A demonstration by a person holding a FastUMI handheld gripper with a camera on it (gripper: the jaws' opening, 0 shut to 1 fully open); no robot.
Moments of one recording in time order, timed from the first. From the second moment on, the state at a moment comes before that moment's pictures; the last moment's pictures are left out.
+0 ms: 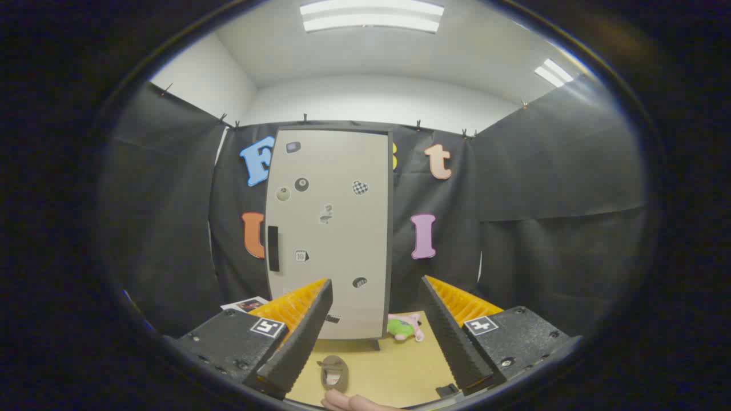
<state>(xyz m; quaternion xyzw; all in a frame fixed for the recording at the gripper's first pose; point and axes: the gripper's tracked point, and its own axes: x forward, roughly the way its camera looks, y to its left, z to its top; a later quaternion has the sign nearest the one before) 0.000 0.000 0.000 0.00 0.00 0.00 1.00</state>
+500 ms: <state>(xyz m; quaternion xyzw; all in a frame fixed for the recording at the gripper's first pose) 0.002 -0.008 0.009 0.00 -0.03 -0.01 1.00</state>
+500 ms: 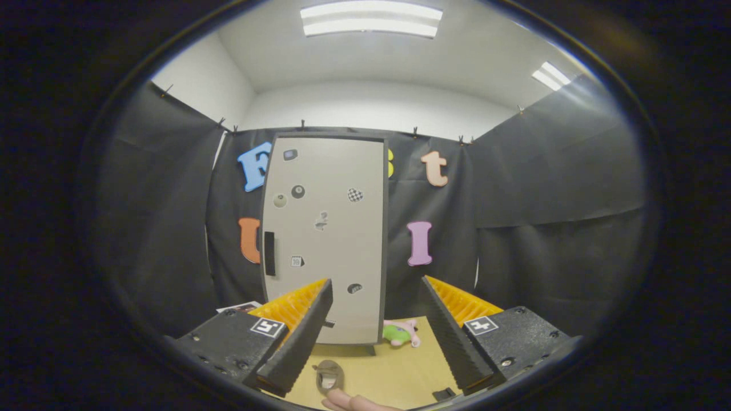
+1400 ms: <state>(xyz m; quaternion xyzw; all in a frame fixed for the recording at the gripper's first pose) 0.148 0.083 0.004 0.05 0.02 0.06 1.00</state>
